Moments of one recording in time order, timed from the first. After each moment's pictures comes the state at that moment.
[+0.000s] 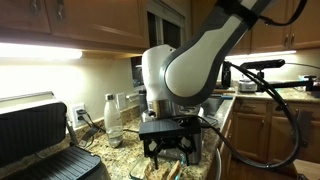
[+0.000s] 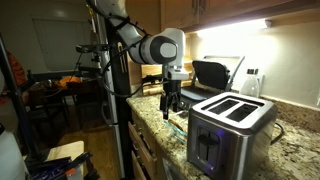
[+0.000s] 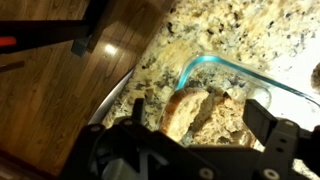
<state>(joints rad) 0.13 0.14 0.04 -2.31 -0.04 2.41 1.24</state>
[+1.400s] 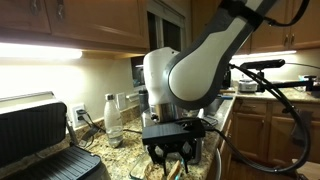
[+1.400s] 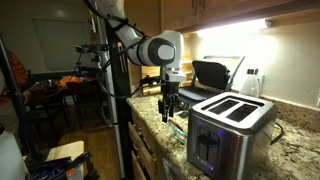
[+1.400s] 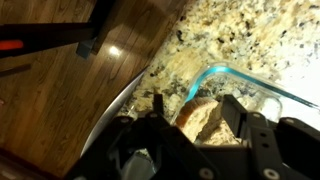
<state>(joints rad) 0.13 0.14 0.05 -2.33 -0.04 2.42 1.24</state>
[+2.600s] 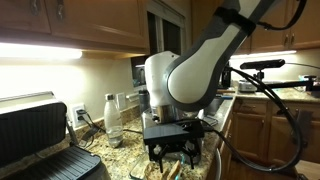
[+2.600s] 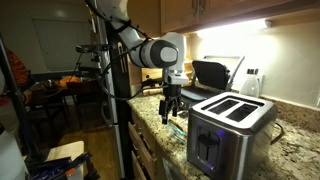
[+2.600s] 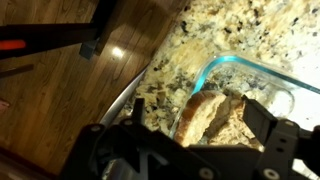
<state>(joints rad) 0.13 0.16 0.03 -2.33 -0.04 2.42 1.24</state>
